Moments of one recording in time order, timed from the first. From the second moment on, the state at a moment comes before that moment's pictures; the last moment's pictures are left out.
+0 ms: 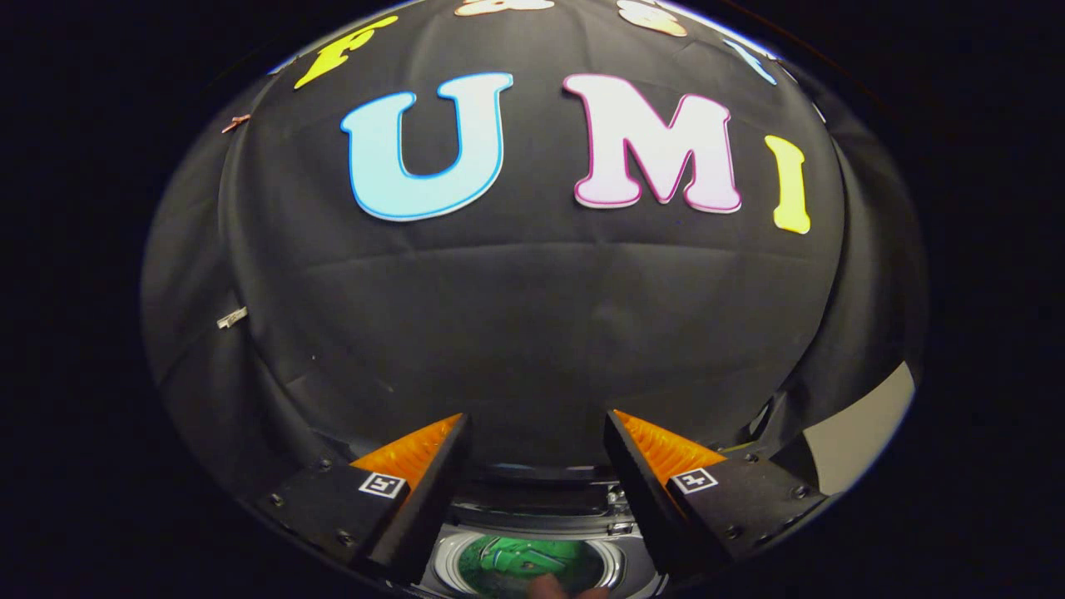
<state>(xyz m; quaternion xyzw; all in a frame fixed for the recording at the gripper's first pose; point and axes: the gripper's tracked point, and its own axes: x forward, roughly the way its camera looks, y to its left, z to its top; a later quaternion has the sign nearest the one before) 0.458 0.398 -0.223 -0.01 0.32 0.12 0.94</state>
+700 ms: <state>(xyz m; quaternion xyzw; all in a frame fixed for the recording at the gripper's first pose) 0.428 0.396 -0.222 0.01 0.30 0.15 0.94</state>
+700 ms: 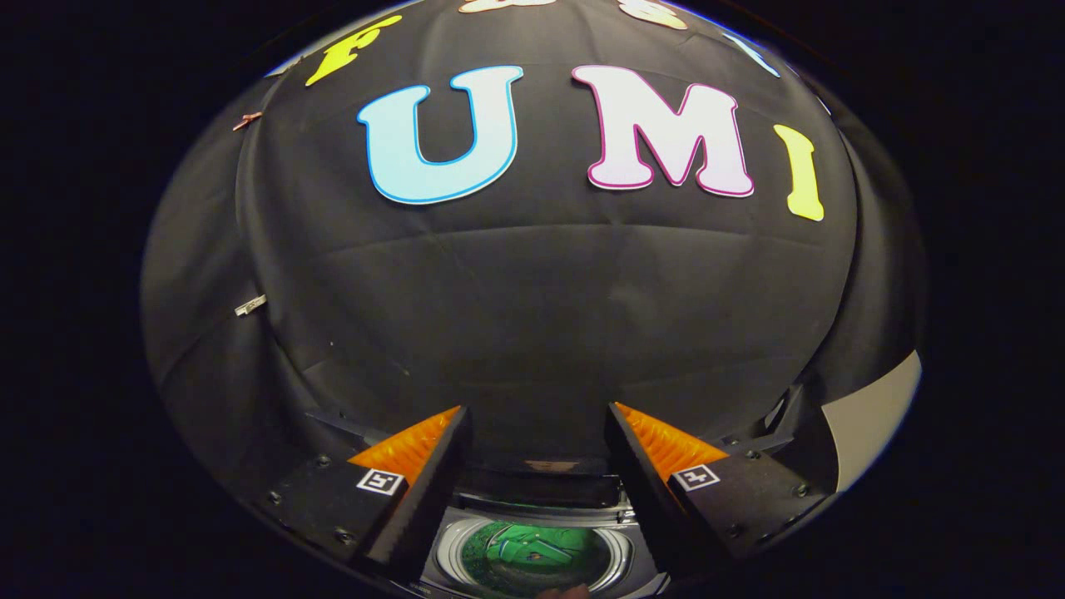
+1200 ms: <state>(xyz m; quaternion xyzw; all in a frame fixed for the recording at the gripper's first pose) 0.388 0.390 -0.220 0.01 0.29 0.17 0.94</state>
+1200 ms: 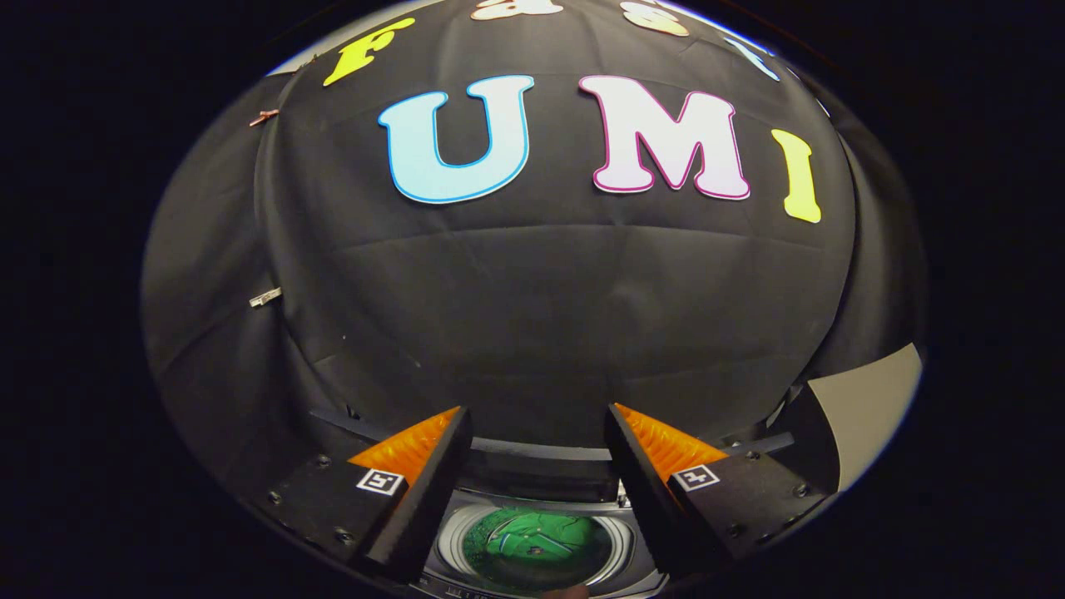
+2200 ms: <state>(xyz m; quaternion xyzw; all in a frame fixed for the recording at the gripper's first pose) 0.279 0.364 -0.281 0.01 0.34 0.17 0.93</state>
